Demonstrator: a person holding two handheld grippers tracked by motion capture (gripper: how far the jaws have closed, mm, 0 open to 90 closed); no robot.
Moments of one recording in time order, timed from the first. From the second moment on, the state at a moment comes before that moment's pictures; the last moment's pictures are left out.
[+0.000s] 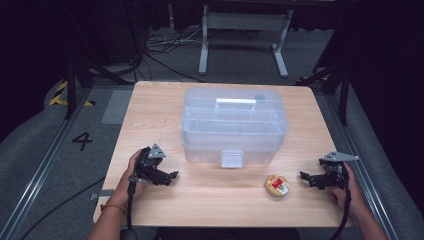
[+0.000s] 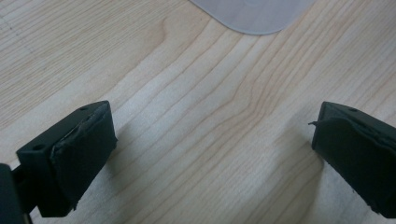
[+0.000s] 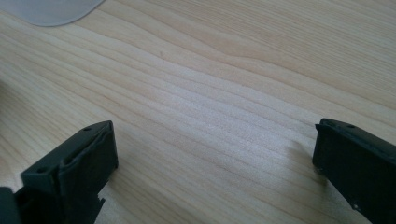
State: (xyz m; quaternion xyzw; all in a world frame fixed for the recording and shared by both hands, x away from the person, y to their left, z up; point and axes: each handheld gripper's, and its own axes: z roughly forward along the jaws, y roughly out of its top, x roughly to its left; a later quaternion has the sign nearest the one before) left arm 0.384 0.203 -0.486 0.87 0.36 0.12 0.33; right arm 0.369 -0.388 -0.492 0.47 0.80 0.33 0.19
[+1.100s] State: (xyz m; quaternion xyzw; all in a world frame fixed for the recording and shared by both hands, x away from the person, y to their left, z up) left arm 0.380 0.212 -0.486 0.87 0.35 0.13 0.33; right arm 0.365 -0.395 -0.491 0.46 0.80 0.33 0.19
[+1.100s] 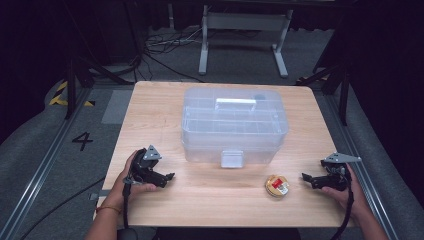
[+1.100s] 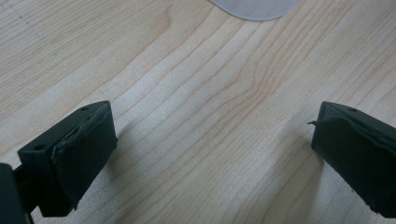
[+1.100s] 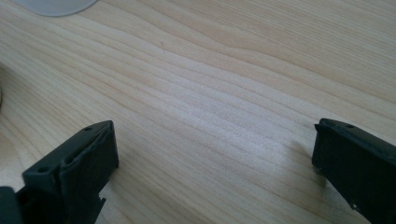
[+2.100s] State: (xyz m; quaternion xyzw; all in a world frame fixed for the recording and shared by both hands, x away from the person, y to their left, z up) left arm 0.380 0.212 -0.486 0.87 0.35 0.13 0.33; right arm 0.339 -0.382 -0.407 0.39 0.78 0.40 0.27
